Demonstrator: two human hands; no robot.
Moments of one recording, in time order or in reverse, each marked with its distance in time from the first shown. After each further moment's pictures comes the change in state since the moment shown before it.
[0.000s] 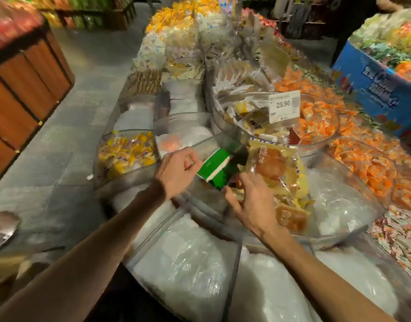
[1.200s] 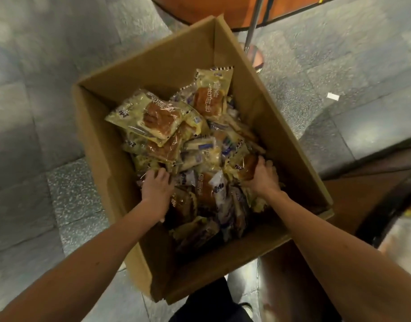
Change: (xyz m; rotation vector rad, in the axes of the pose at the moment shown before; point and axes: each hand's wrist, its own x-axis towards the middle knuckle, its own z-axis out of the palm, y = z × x) left_hand -0.505 -0.452 -0.263 0.879 -0.852 -1.251; right_hand -0.136 -0.496 0.517 -0.157 -1.376 -0.368
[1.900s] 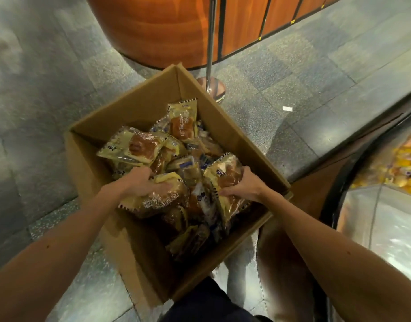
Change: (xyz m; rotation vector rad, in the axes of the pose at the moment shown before) left_hand -0.029 -0.089 -0.070 -1.087 0.020 0.134; right_hand -0.090 0.005 -0.065 0.408 -0.153 -0.042
